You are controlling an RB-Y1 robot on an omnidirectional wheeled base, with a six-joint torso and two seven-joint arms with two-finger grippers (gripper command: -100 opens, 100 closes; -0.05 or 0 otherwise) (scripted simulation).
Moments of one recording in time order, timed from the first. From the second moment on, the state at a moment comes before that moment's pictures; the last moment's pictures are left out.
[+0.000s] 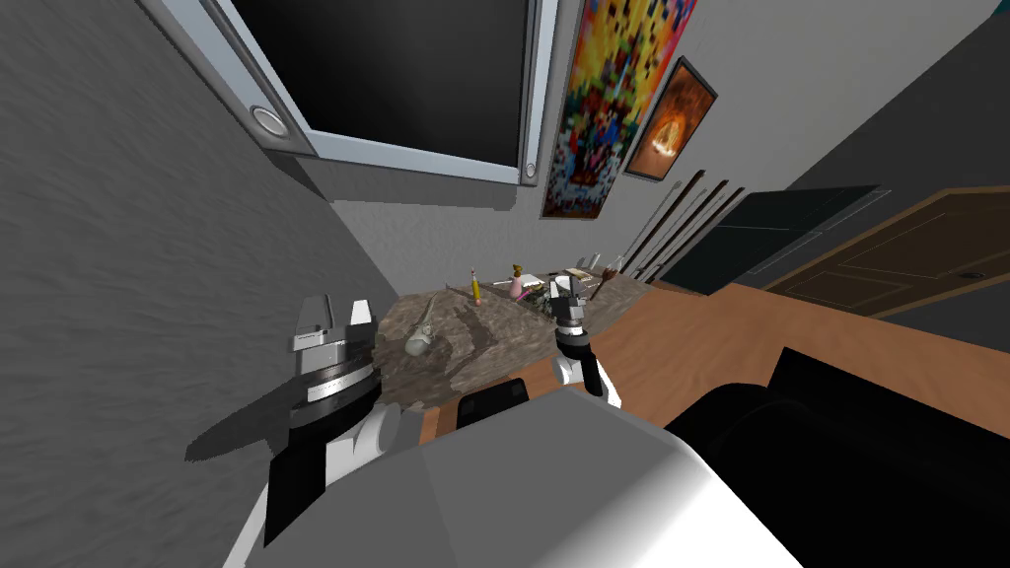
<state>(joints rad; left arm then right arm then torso) 0.51 0.02 0.00 -2.33 0.01 -0.50 -0.14 0.52 -0.05 0.00 -2.25 -0.02 -0.64 -0.14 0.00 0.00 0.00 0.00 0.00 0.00</state>
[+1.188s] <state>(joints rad) 0.26 0.24 -0.01 -2.00 0.00 -0.33 -0.12 0.52 -0.05 0.00 -2.25 -0.02 -0.64 -0.14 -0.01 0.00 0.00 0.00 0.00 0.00</state>
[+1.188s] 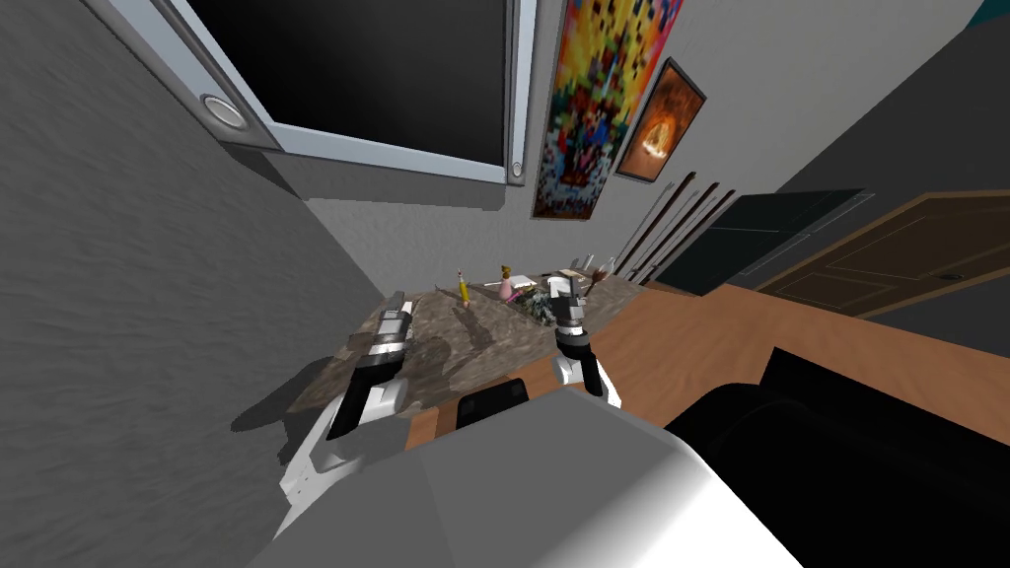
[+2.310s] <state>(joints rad) -0.01 0.35 -0.01 -1.64 -0.01 -0.12 -0.10 0.52 -0.05 0.00 -2.25 -0.02 -0.64 -0.14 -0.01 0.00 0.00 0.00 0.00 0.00</state>
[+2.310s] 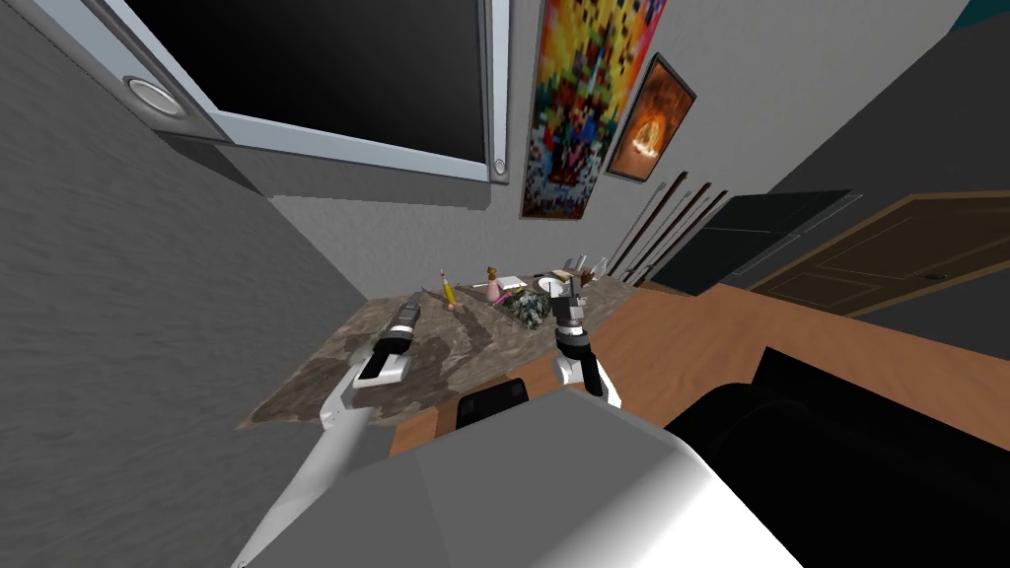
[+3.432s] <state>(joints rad) -0.26 0.43 -0.01 -1.27 -0.02 0.04 -0.07 0.52 -0.05 0.00 -2.25 -0.02 -0.64 -0.14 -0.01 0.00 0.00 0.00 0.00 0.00</state>
